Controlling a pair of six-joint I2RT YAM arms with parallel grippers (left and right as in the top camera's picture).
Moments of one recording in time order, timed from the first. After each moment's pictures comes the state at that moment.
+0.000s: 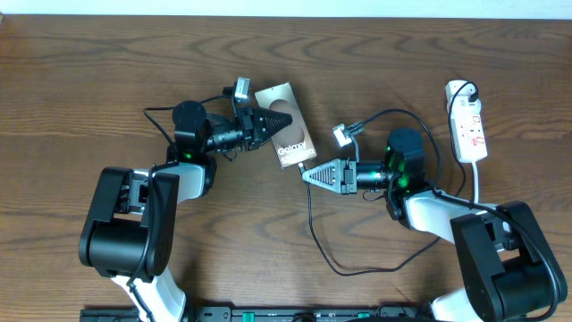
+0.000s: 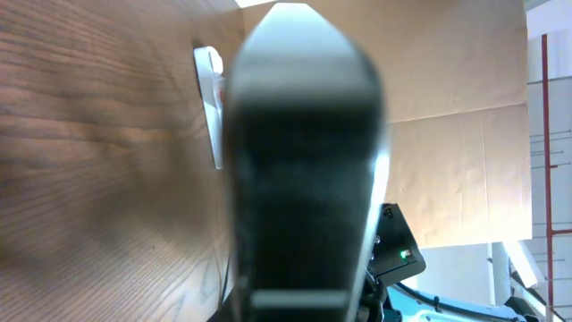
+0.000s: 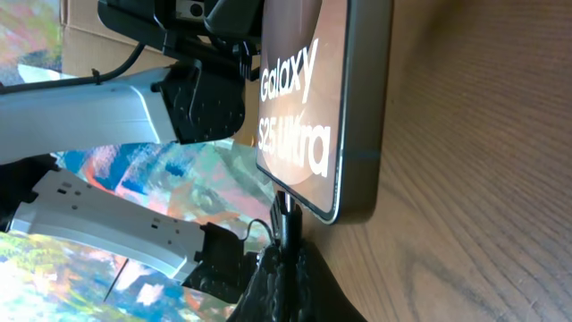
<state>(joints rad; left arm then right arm) -0.16 1.88 0.75 1.10 1.15 -1.35 0.29 1.70 0.56 0.80 -1.25 0.89</state>
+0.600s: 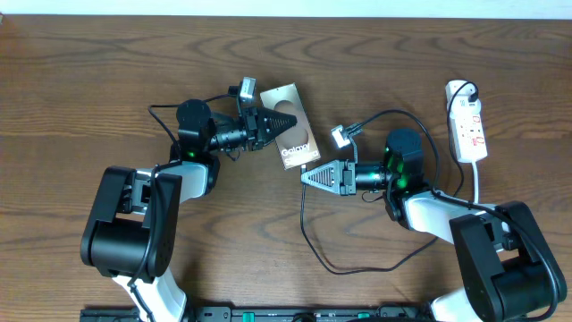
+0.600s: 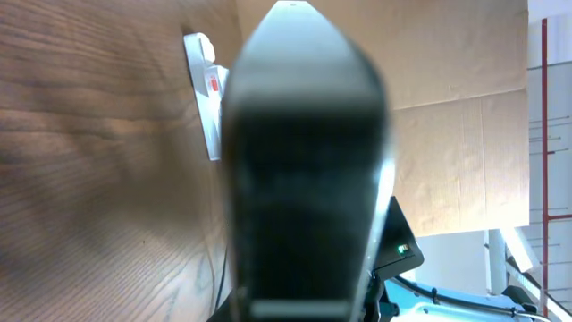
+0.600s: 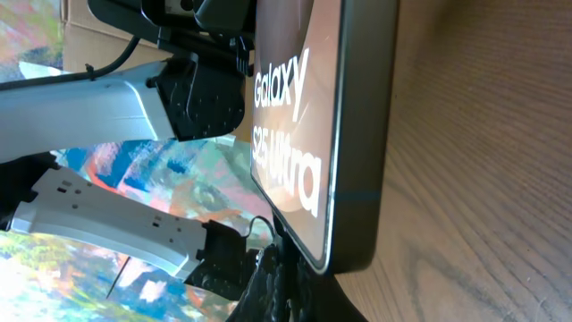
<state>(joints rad) -0.18 1.88 0.77 1.09 1.17 -1.35 0.30 1.70 0.56 0.81 -1.25 0.90</state>
